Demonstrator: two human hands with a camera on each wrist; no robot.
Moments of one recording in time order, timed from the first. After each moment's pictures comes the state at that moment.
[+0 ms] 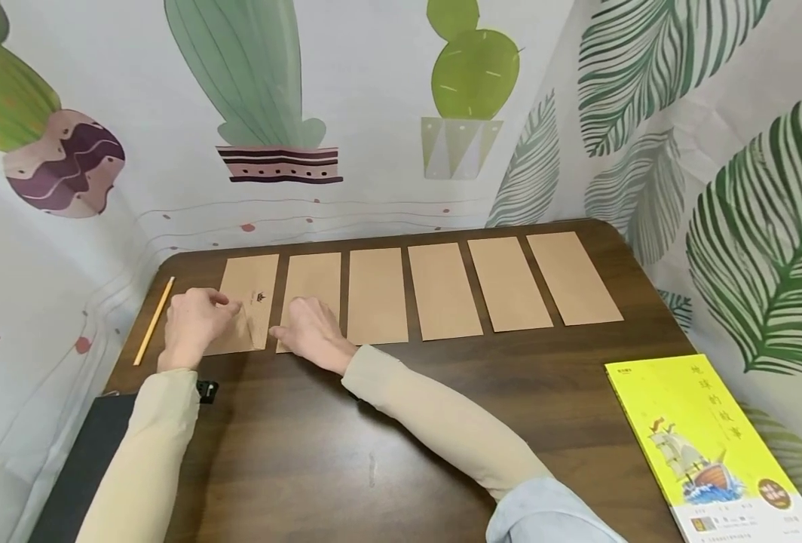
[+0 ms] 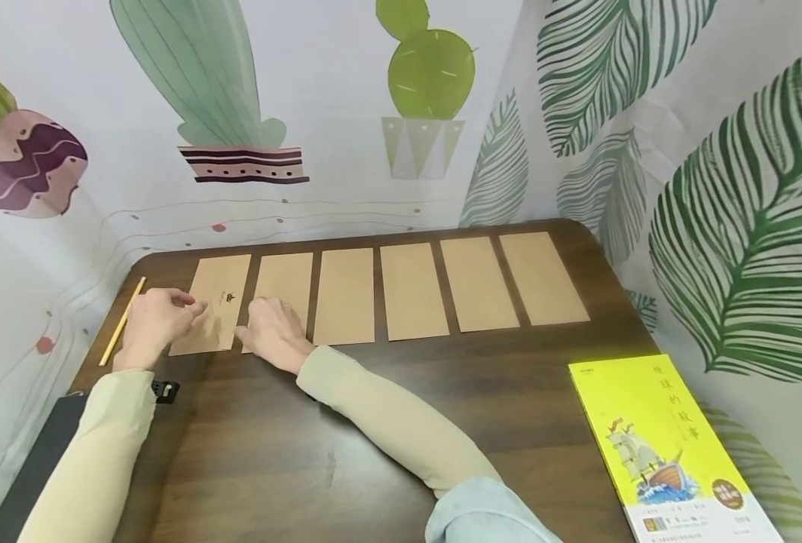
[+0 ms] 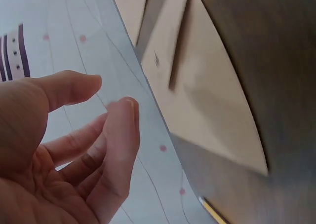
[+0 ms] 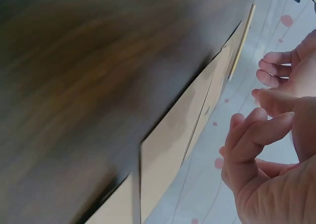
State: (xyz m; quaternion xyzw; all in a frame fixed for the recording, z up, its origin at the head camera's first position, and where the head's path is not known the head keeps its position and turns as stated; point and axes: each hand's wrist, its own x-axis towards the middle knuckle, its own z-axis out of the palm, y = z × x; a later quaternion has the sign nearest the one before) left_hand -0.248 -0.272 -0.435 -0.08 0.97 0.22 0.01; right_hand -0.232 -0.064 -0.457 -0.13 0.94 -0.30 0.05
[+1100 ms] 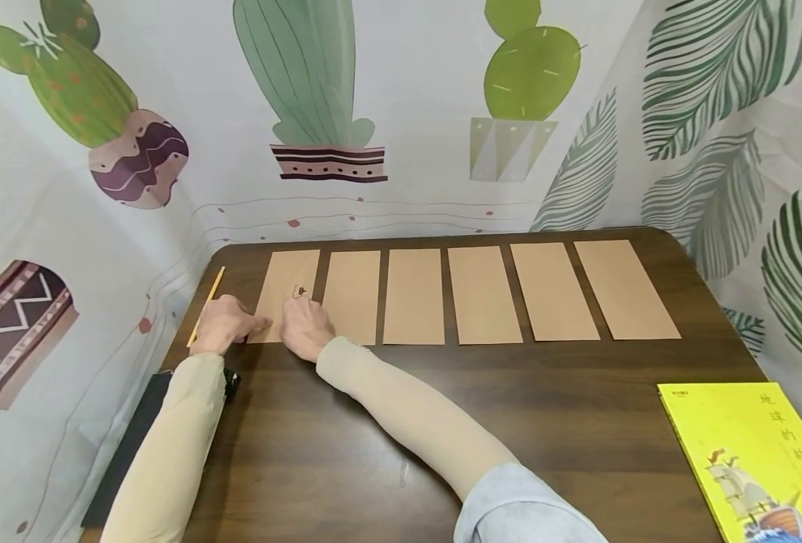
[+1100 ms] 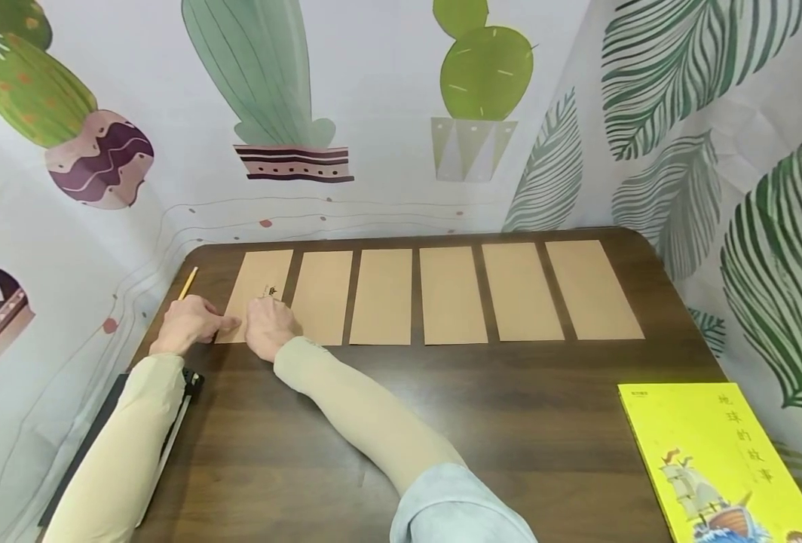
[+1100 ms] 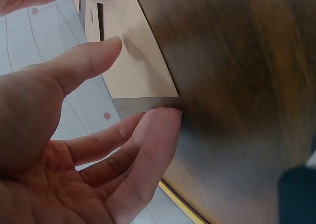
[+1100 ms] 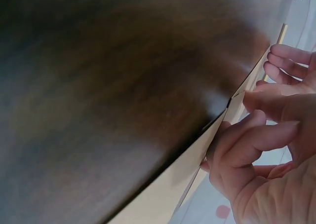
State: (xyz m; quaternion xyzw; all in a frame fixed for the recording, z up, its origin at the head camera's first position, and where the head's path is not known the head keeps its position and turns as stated) left_hand -0.256 -0.318 -0.448 -0.15 0.96 0.17 0.14; right_hand -0.261 -0.157 -0.486 -0.15 0.96 -0.22 0.08
